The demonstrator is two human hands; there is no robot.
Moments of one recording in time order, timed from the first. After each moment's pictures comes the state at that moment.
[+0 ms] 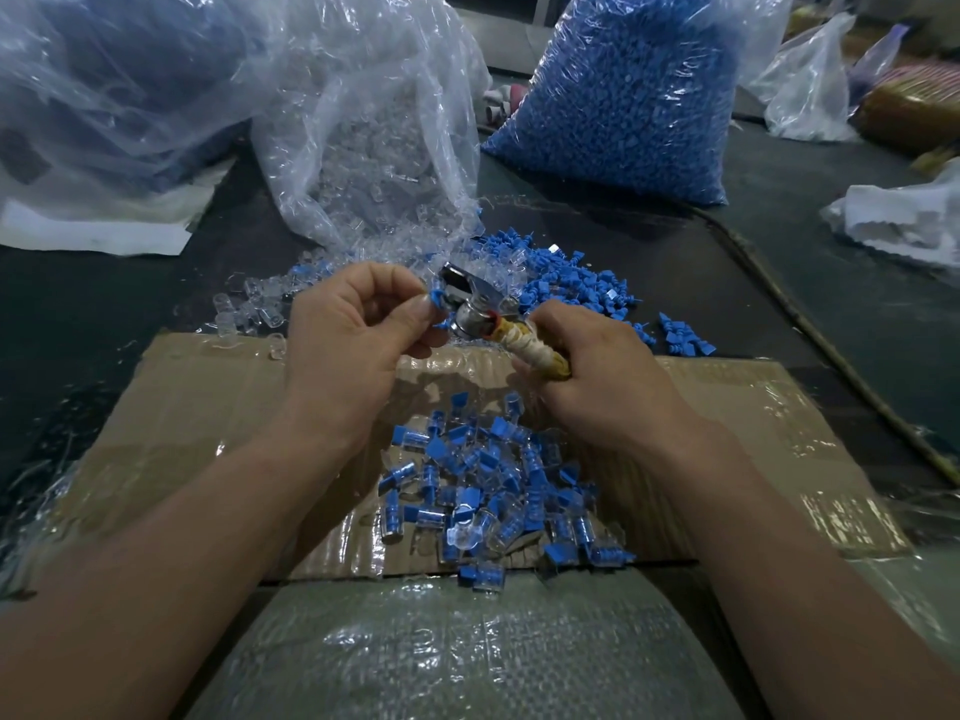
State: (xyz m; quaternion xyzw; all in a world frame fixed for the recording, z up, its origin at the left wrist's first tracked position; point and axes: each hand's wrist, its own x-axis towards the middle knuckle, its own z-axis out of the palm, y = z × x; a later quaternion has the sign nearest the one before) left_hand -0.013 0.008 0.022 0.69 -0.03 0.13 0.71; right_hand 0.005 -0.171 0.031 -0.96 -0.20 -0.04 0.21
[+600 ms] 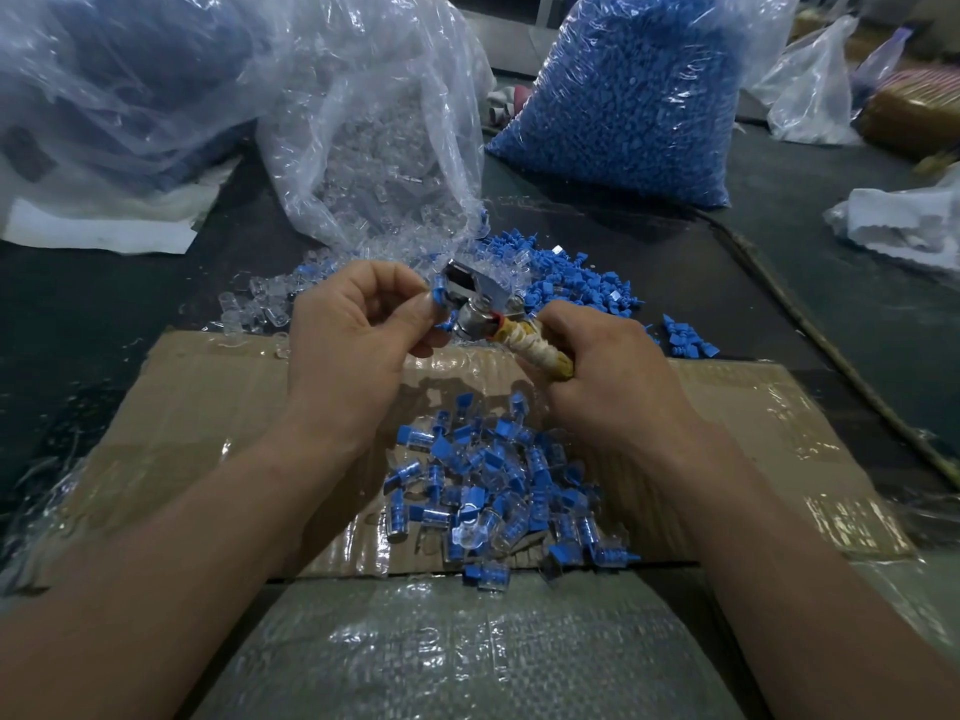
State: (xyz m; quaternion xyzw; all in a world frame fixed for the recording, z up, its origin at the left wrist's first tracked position) left_hand -0.015 0.008 0.024 0.71 -0.03 0.17 0.68; right_hand 0.004 -0.168 0.031 -0.96 -0.18 -0.07 0.20
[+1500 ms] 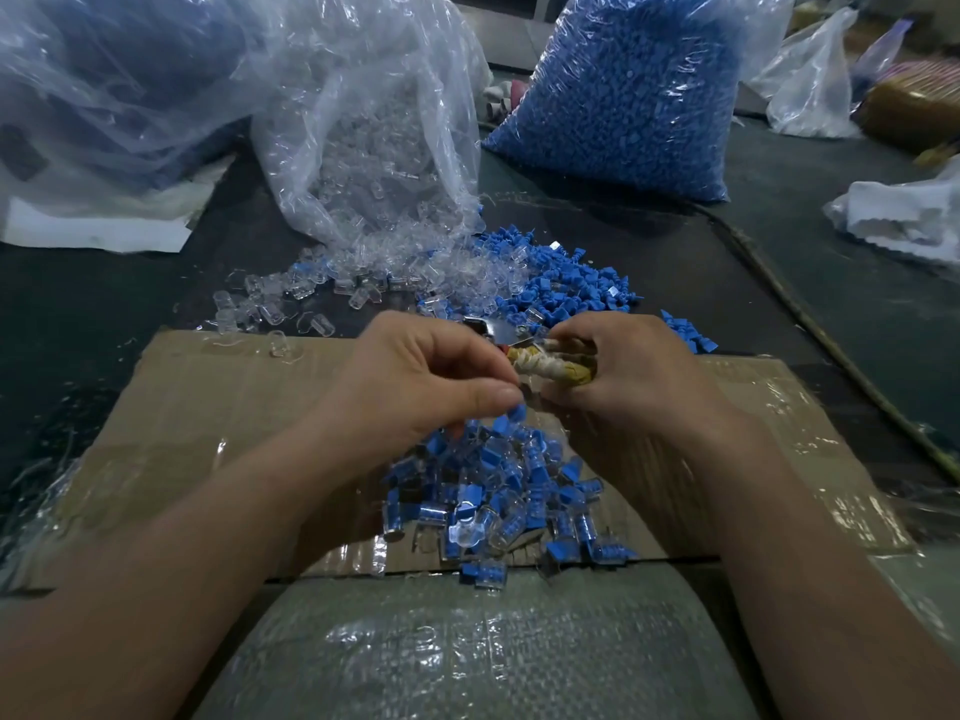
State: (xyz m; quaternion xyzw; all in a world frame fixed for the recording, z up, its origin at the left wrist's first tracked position) left_hand -0.029 0.001 0.034 0.74 -0.15 -0.08 0.66; right_hand 0.017 -0.190 0.033 -0.98 -0.13 0.02 0.16
